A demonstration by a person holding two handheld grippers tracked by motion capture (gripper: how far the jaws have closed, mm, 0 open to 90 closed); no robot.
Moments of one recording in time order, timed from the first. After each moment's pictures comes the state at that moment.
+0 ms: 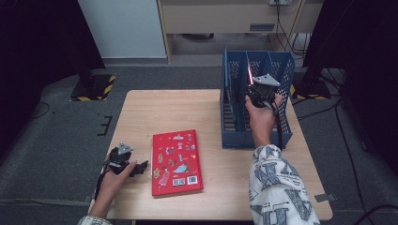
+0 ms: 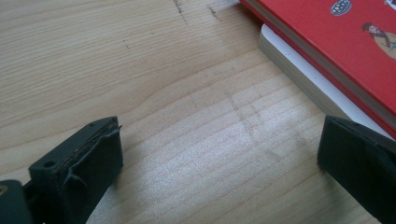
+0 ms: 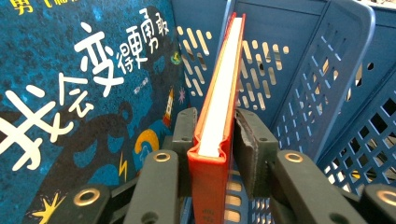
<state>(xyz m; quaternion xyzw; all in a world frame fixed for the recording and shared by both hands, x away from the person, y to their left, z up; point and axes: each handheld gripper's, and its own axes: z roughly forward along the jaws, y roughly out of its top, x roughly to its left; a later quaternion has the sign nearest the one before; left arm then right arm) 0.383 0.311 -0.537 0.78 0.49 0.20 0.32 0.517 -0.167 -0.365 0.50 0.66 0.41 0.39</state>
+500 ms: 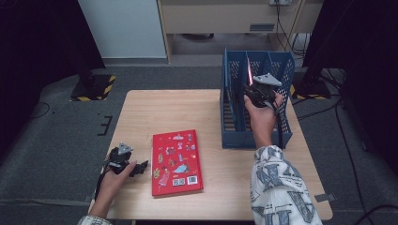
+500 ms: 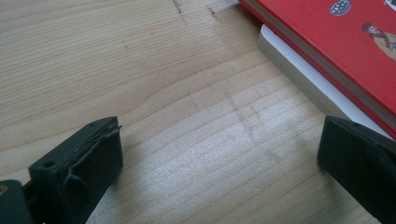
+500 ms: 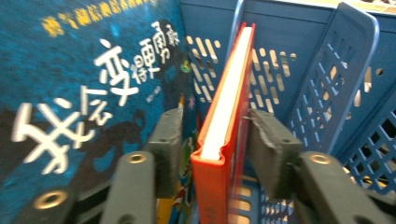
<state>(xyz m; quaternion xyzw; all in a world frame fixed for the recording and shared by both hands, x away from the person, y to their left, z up) 0.383 0.312 -0.537 0.79 0.49 0.20 0.32 0.513 -0.167 -0.359 0.50 0.66 0.43 0.37</state>
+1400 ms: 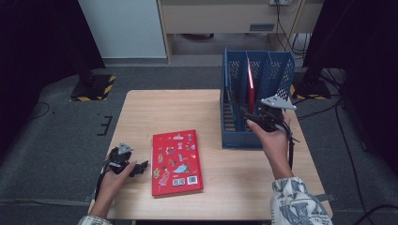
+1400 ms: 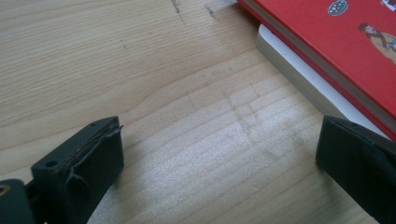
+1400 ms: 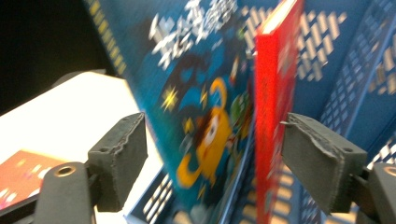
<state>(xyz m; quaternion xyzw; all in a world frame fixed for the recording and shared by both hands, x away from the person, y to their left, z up) 0.383 0.312 -0.535 0.79 0.49 0.20 0.31 0.442 -0.186 -0.379 0.45 0.69 0.49 0.30</state>
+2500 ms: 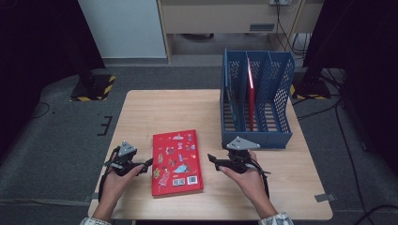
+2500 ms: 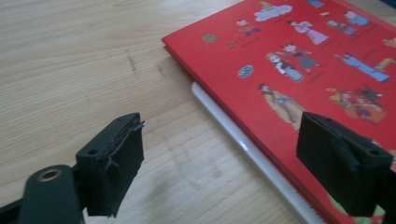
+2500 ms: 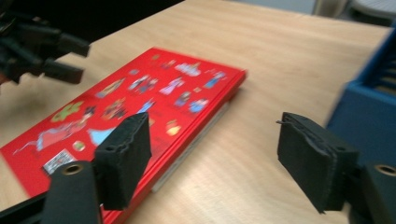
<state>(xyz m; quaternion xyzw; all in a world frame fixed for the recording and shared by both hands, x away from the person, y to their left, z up) 0.367 0.285 -0.506 0.78 0.46 0.20 0.38 0.370 -0.109 -0.472 0.36 0.77 0.50 0.15</state>
